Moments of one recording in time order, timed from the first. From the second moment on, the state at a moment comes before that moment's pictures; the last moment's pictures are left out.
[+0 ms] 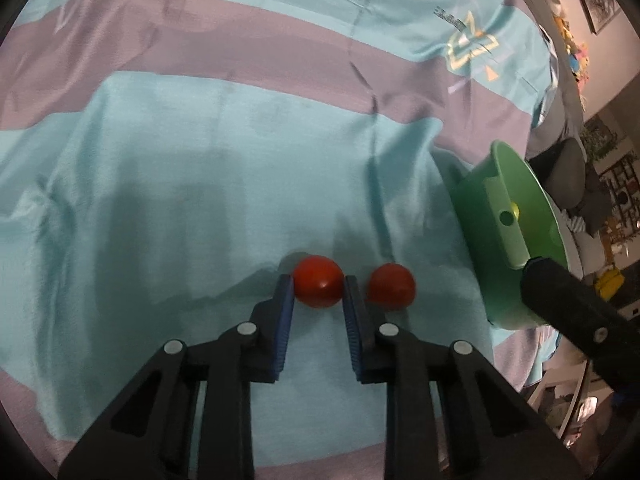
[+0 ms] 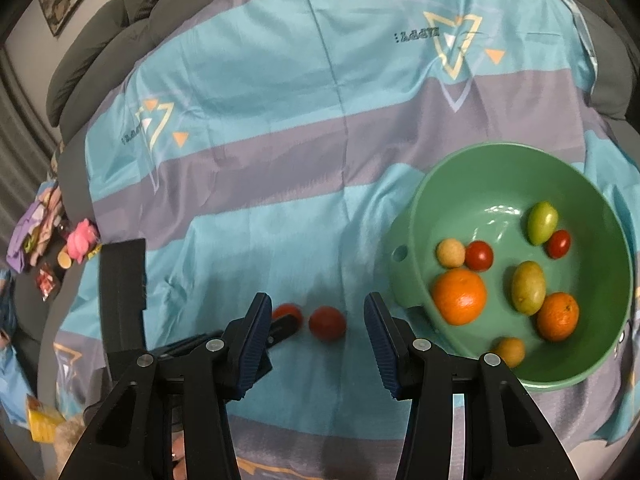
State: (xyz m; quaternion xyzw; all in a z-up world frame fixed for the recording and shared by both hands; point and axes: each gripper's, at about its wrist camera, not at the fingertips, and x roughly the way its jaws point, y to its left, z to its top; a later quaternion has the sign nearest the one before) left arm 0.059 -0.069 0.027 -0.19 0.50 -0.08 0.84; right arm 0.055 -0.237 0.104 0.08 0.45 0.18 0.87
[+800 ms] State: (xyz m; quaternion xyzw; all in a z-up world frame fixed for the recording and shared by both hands) left arm 0.016 -0.004 0.052 -0.17 0.46 0.01 0.87; right arm 0.081 -0.178 0.032 -0.05 0.51 0.11 0.85
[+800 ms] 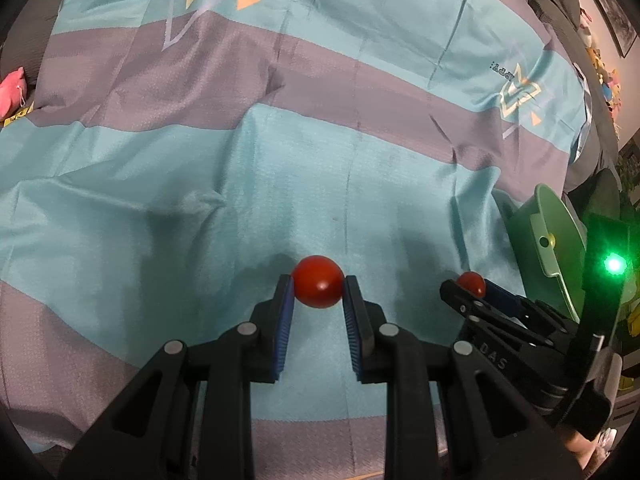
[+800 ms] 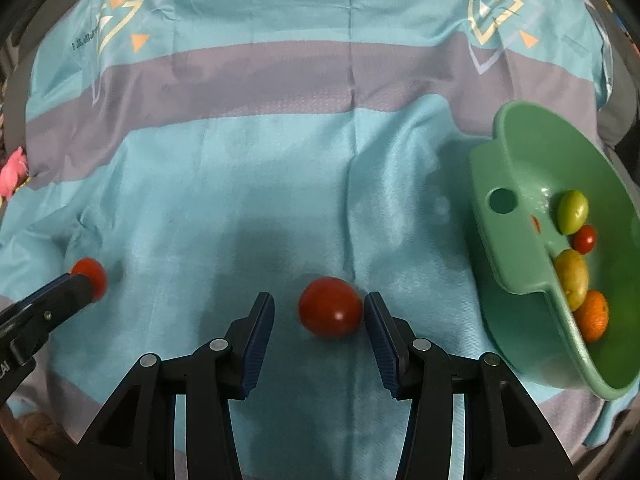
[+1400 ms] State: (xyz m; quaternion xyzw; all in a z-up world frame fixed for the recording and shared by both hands) left arm 0.018 -0.045 0.097 -0.13 0.42 -0.03 0.90; right arm 0.064 -0.214 0.093 0.02 0.43 0.14 0.89
